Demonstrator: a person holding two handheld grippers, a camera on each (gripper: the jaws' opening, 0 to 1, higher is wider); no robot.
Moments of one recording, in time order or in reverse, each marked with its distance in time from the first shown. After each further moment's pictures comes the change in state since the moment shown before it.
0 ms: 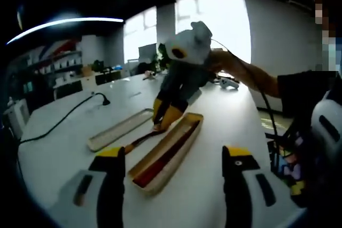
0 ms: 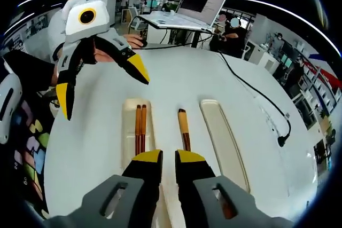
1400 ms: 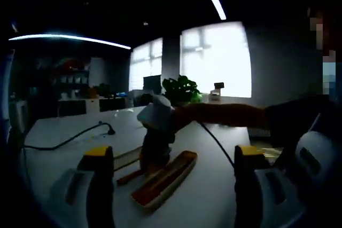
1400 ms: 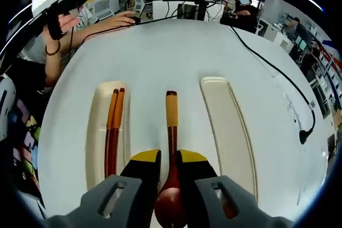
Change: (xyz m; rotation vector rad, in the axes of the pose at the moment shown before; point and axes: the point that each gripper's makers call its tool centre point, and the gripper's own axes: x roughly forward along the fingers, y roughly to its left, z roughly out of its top) left arm -0.041 -0.015 0.062 -0.061 -0.276 0.022; right arm 0.053 -0.012 -0.022 0.038 0.165 0.155
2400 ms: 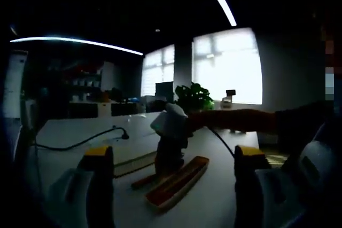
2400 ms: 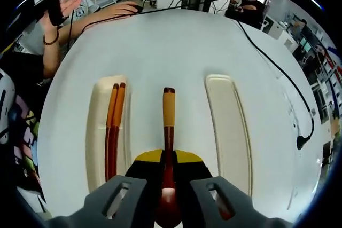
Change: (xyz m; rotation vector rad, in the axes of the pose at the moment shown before) left arm -0.029 0.041 0.014 -0.017 -0.044 0.097; right arm 0.001 -0.002 0.002 -0.041 0.087 -0.010
